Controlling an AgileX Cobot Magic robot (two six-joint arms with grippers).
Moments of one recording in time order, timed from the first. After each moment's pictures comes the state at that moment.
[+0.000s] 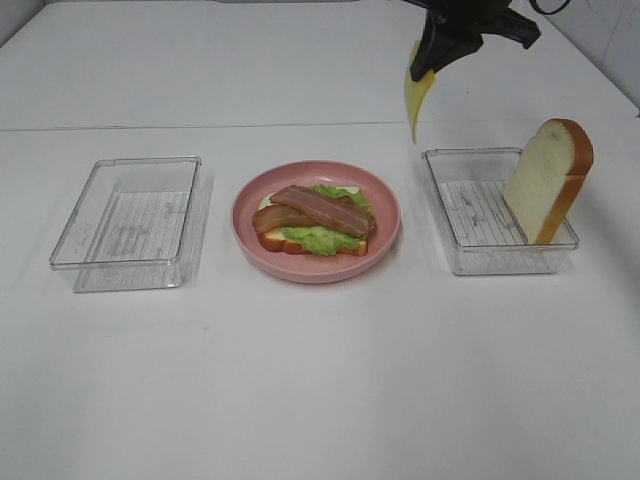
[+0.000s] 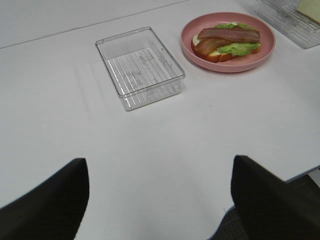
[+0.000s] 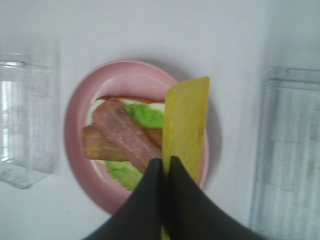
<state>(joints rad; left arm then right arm) -0.25 0.00 -0.50 -0.08 1.06 0.09 0.22 2.20 -2.14 0.41 1.21 0.06</state>
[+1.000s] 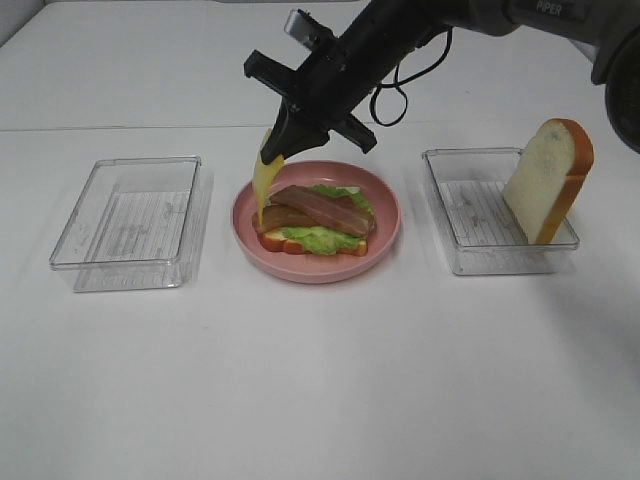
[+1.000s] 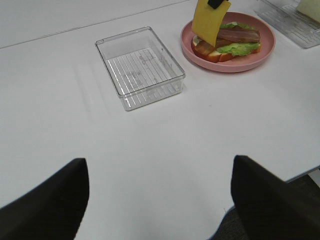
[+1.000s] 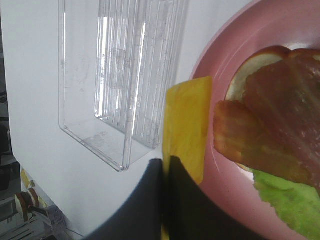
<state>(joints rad) -0.25 0.00 -0.50 -0.08 1.06 0.09 0.41 2.43 -2.14 0.75 1.12 0.00</state>
